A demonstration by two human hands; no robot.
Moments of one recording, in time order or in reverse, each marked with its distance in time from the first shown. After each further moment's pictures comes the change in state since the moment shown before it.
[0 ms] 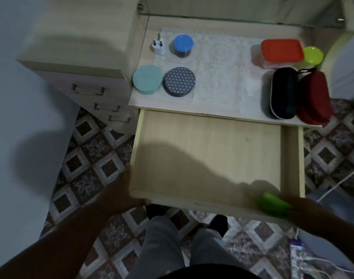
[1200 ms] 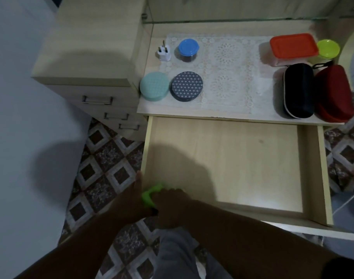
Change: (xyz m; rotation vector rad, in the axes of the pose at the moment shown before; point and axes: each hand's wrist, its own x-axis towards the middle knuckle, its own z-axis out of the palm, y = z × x) left_hand -0.005 0.005 -0.005 0.139 -0.049 0.018; right_hand 0.041 -0.312 0.112 -0.402 -0.090 -0.706
